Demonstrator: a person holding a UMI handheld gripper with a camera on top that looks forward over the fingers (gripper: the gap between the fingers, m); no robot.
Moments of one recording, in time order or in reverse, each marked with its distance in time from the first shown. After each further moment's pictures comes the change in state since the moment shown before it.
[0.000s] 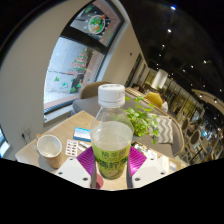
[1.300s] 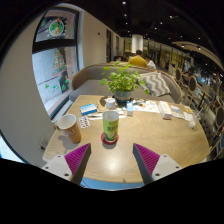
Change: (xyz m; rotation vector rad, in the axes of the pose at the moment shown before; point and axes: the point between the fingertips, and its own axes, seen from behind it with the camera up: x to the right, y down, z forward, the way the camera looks) arm -0.034 0.118 -0.152 -0.239 -0.009 0.452
